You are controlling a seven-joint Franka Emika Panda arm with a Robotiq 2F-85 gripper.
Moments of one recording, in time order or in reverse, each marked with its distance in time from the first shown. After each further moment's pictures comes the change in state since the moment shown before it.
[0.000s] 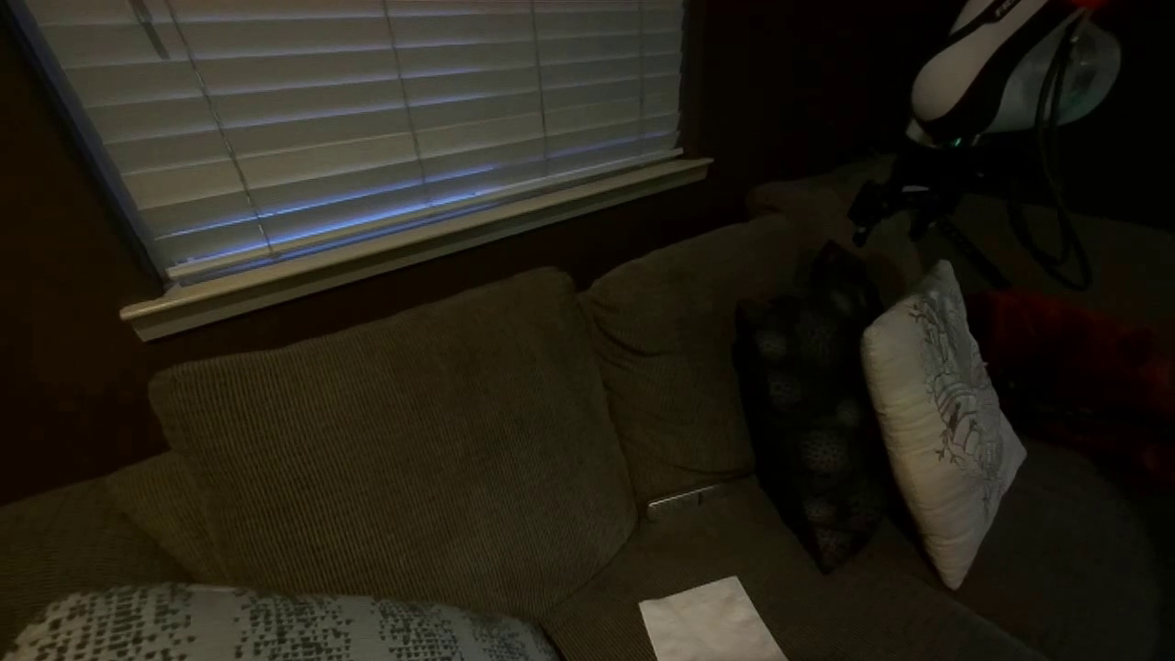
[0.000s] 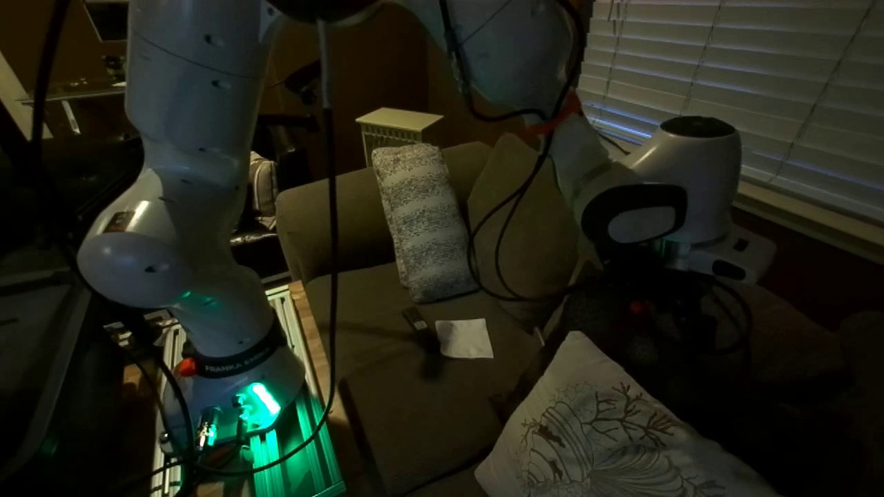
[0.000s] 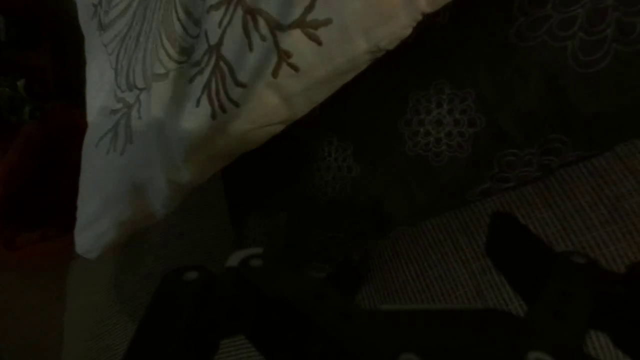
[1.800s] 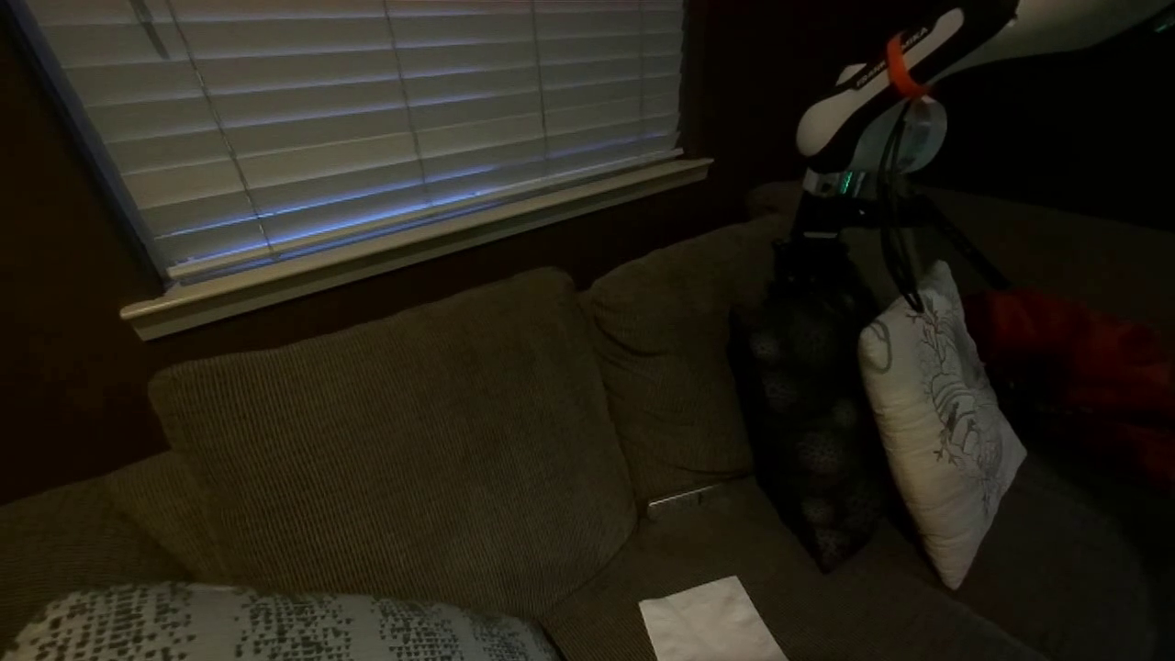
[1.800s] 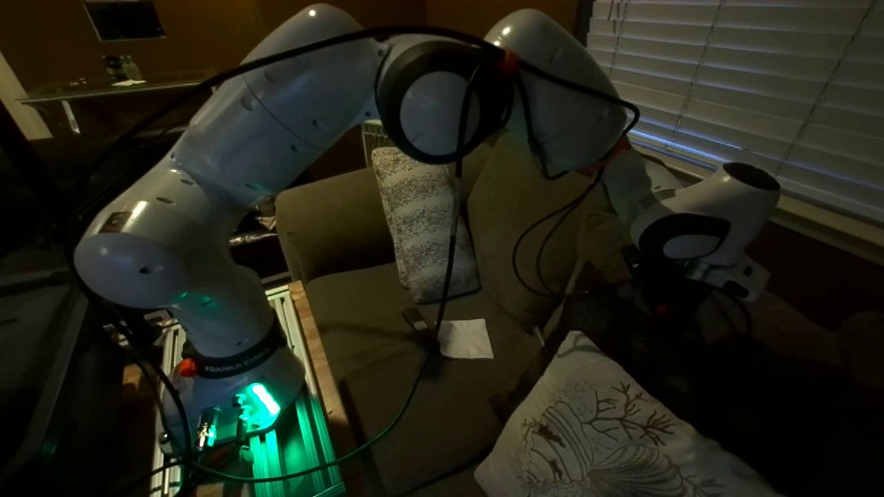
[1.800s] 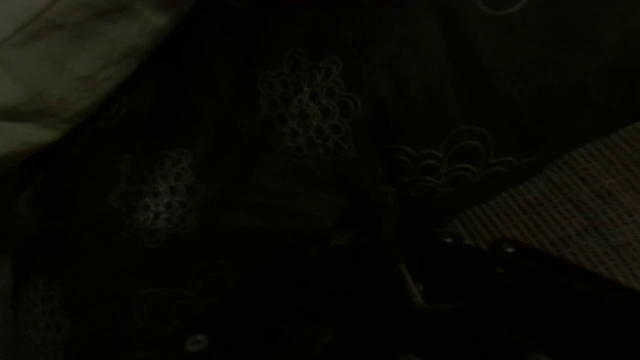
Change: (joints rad) arm -0.038 0.434 0.131 0.602 0.087 -0.379 -0.020
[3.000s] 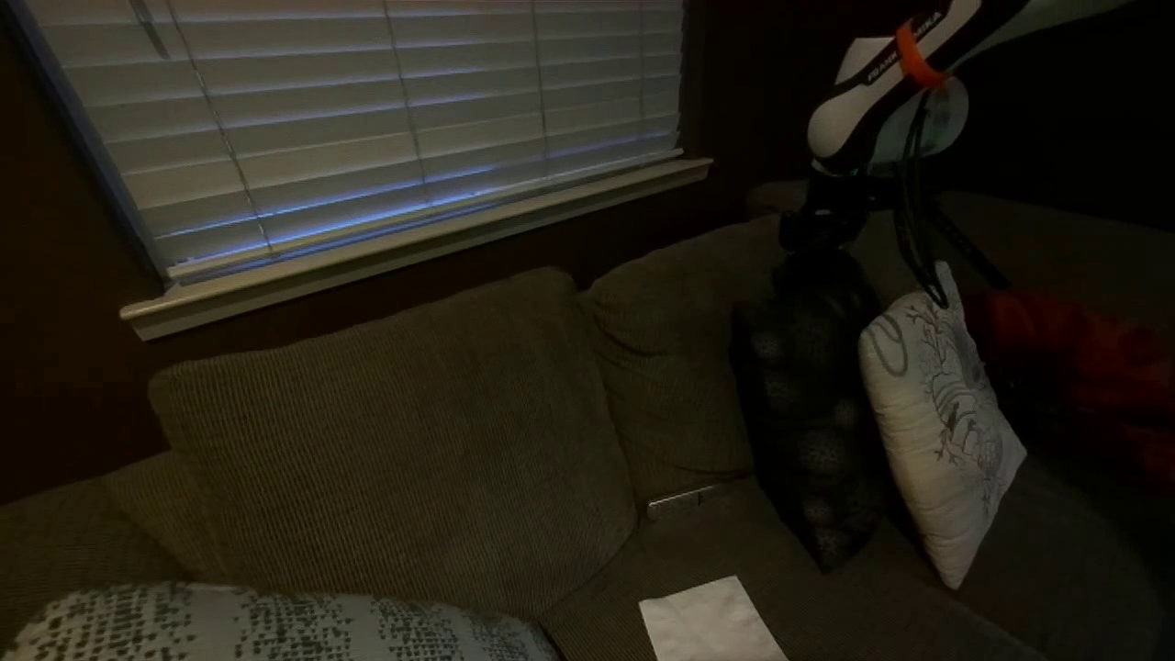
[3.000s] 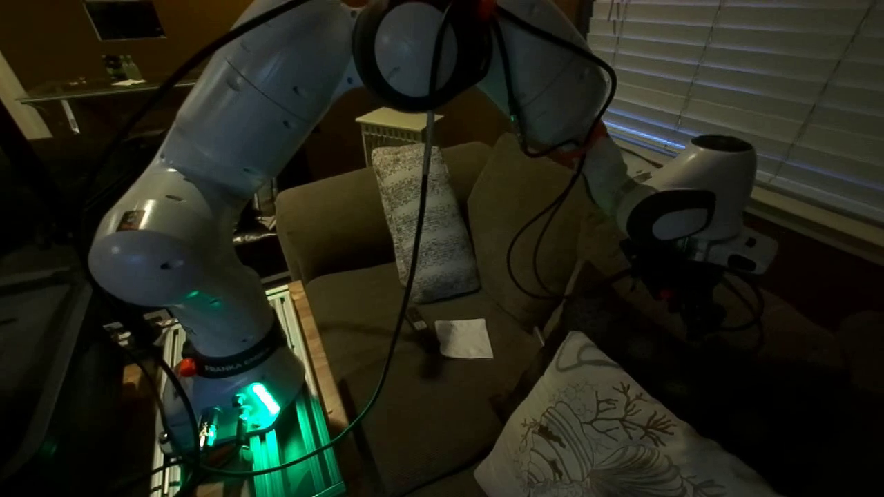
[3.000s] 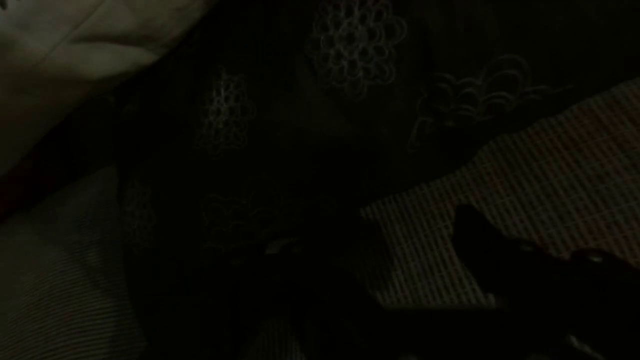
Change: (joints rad) arm 0.132 -0.112 -0.157 -0.162 -0.072 0.197 0.082
